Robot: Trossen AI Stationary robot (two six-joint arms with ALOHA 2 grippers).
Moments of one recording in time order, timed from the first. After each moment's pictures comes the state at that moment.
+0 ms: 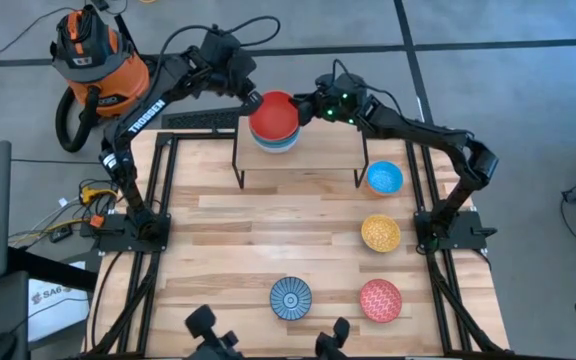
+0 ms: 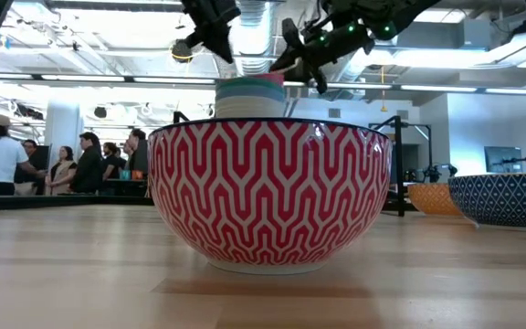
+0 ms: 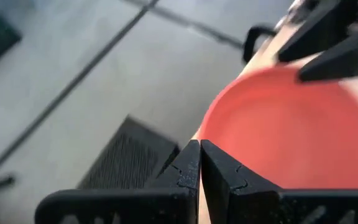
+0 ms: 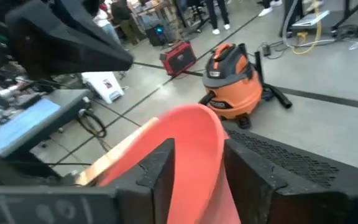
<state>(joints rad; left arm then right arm) 0.70 1.77 2.12 -0.99 -0.08 0.14 -0.59 1.67 1.38 0.12 -0.09 0.40</state>
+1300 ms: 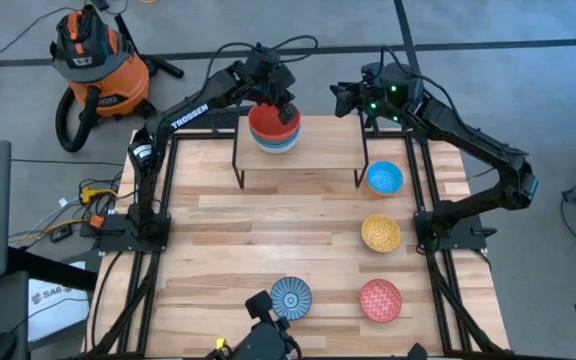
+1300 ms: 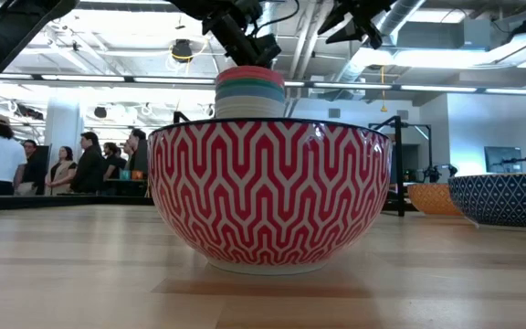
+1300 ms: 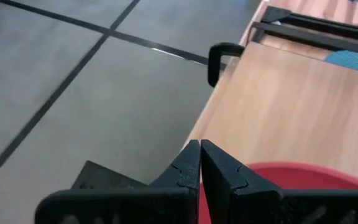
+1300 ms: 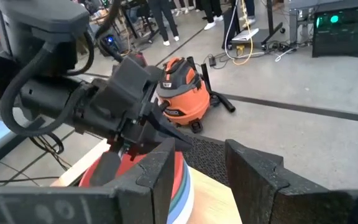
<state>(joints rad) 0.64 2.00 2.09 -0.68 0.01 0.18 -0.59 1.33 1.42 -0.31 0.13 0.39</state>
